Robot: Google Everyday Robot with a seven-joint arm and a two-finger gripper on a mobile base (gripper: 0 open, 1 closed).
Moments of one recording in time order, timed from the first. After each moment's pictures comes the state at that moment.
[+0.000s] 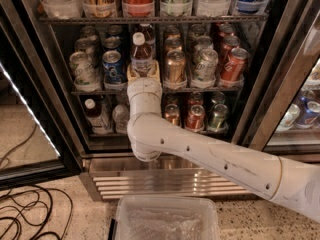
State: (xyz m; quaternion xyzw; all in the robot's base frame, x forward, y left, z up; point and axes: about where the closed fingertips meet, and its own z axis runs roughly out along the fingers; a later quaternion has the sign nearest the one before) arm 0.706 0.026 0.853 -0.04 0.67 -0.02 0.74
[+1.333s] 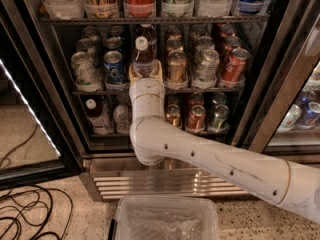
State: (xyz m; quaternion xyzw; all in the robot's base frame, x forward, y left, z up) arm 0.691 0.019 0.869 -0.03 0.65 -0.01 0.76
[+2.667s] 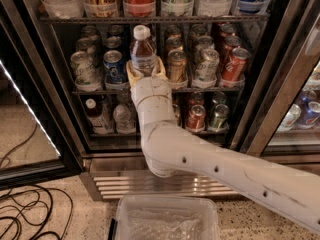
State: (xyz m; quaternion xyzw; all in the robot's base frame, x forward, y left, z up) arm 0.635 0.020 0.916 -0.07 0.64 0.03 0.76
